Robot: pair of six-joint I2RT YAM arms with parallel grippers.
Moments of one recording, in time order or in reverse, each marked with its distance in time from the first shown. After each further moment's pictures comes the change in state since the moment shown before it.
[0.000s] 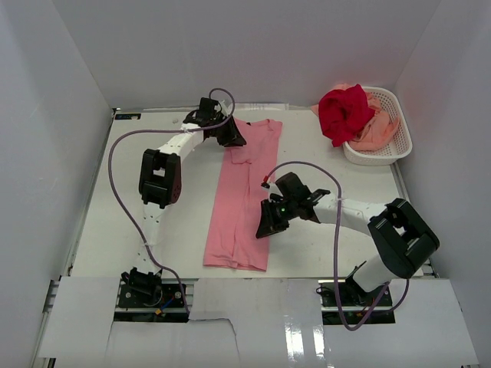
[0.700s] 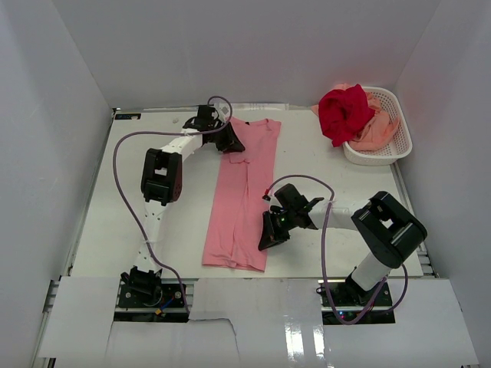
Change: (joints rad) left arm 0.027 0.114 -0.002 0.079 0.076 -0.005; right arm 0.031 0.110 -0.101 0.118 -0.027 0.086
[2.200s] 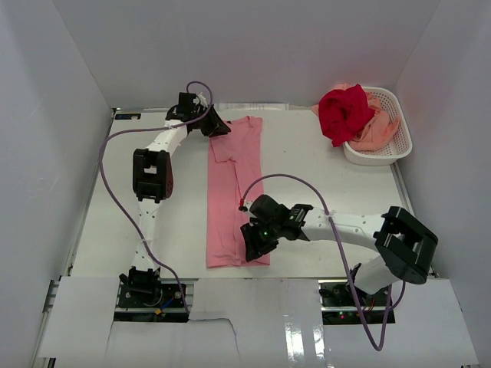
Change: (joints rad) left arm 0.117 0.015 0.153 -0.027 0.020 -0.051; right arm 0.309 -0.149 0.160 -0.263 0.275 -0.077
